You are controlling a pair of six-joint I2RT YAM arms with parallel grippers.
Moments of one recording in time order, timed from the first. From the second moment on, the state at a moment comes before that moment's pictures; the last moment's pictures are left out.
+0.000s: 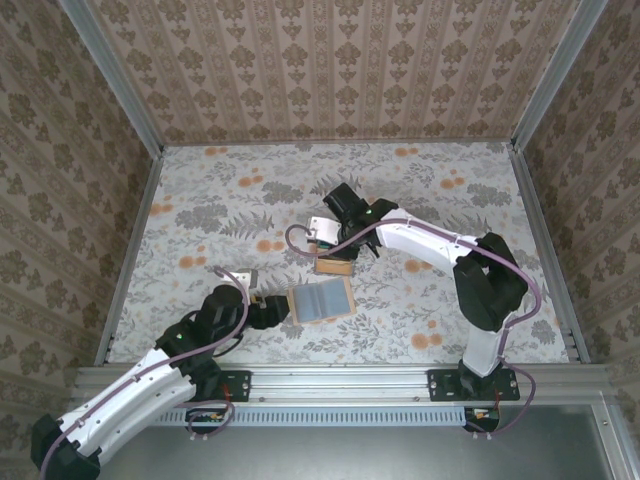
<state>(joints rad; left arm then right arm) -0.79 0.46 0.25 -0.40 0.00 -0.69 0.68 1.81 1.38 -0.65 -0.02 -0.64</state>
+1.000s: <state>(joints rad) -0.98 0.99 0.38 -0.23 -0.04 -0.80 0.78 1.49 0.66 -0.19 -0.03 0.46</state>
